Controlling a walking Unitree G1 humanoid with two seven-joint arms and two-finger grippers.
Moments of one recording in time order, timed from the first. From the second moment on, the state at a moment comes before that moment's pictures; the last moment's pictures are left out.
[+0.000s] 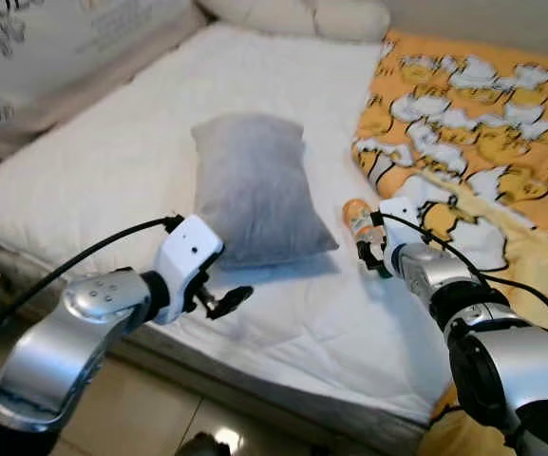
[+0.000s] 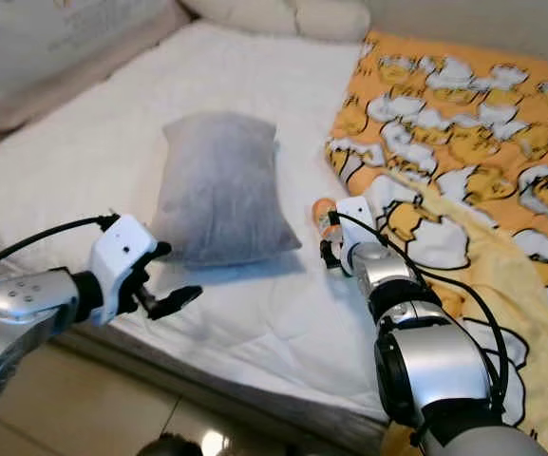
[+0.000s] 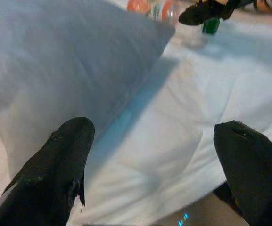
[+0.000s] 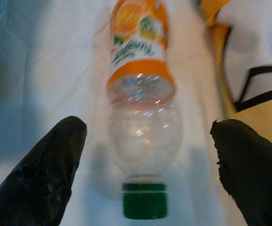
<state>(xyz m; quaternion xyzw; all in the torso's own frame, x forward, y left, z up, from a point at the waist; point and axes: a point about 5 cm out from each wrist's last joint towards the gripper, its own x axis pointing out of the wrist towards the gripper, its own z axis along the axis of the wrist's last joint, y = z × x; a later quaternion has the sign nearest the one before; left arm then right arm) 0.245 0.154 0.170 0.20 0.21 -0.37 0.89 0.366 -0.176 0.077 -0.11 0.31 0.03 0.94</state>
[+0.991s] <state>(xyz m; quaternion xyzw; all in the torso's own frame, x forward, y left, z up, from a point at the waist) 0.221 0.143 0.179 0.18 0.22 -0.40 0.87 0.376 -0.177 0.092 -0.08 0.25 0.01 0.97</state>
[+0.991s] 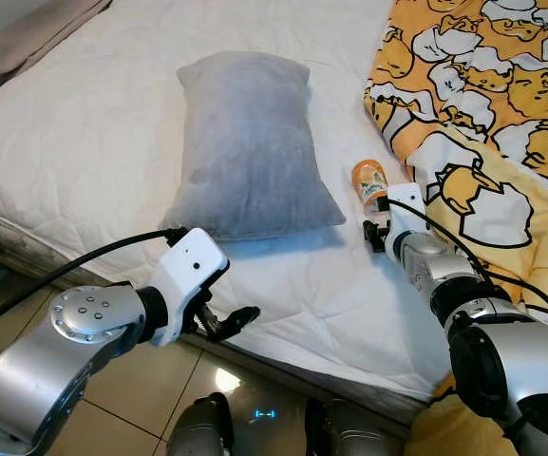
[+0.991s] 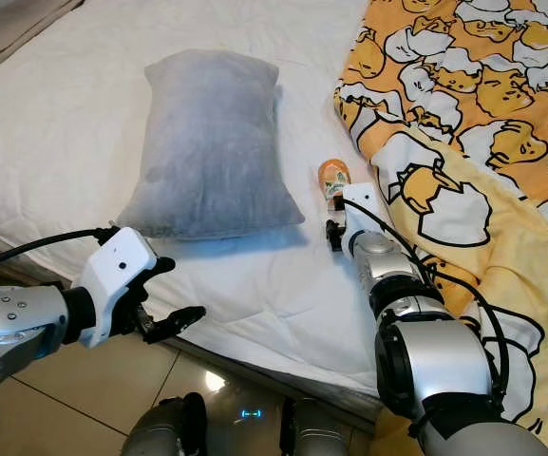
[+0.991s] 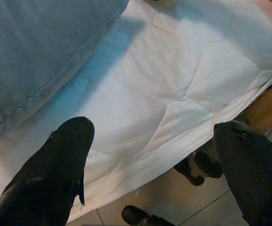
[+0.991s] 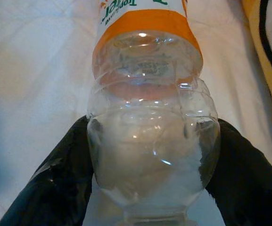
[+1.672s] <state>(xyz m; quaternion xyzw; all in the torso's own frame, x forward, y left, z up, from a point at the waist) 0.233 0.128 0.162 0.14 0.21 -0.36 0.90 0.373 -0.186 0.091 0.03 0.20 -0.01 0.98</state>
